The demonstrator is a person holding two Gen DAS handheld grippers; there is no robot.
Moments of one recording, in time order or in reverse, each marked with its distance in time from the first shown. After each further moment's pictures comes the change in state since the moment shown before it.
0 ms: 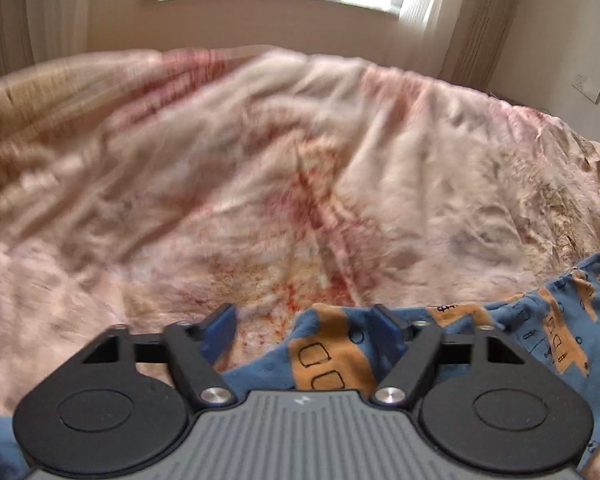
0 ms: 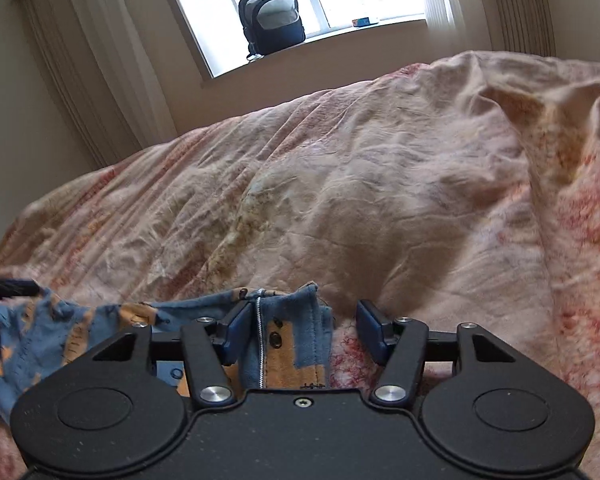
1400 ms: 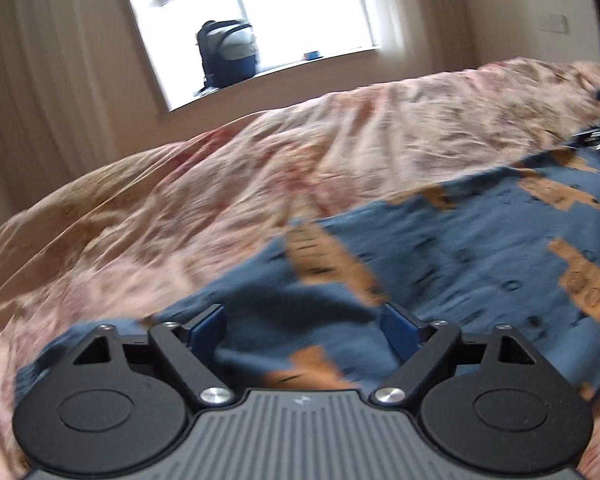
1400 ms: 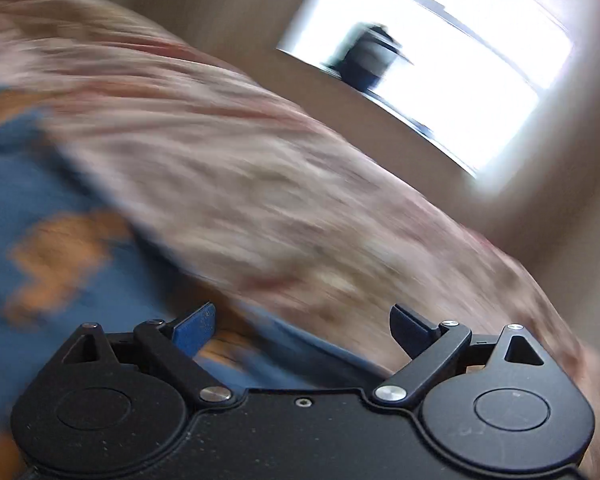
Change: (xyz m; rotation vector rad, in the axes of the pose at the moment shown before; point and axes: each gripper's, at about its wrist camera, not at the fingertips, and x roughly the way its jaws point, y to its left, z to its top) left arm -0.065 -0.055 -0.117 0.291 -0.273 0.307; right arm 0.044 0.140 -0.028 -0.683 -0.099 -0.505
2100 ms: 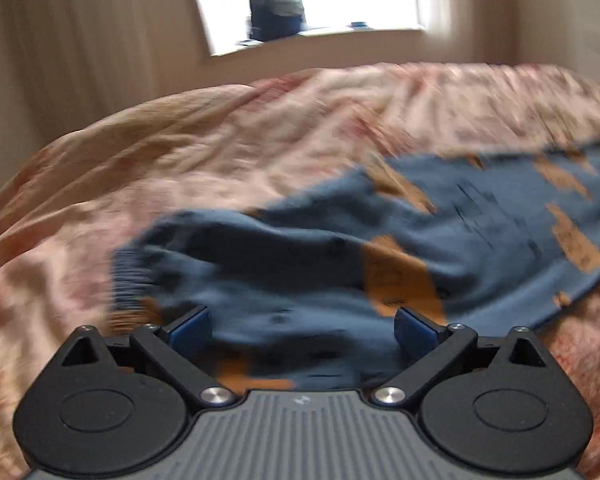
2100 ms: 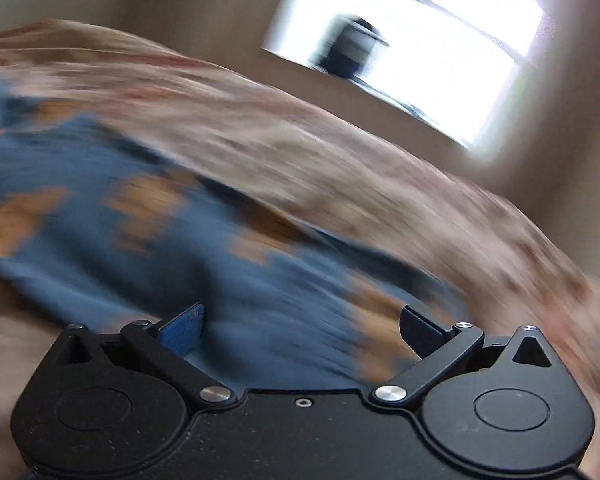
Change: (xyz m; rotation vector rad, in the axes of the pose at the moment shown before) left arm -0.074 0.060 -0.031 -0.160 0.114 0.032; right arm -0.076 0.014 -0.042 0.093 0.040 0.015
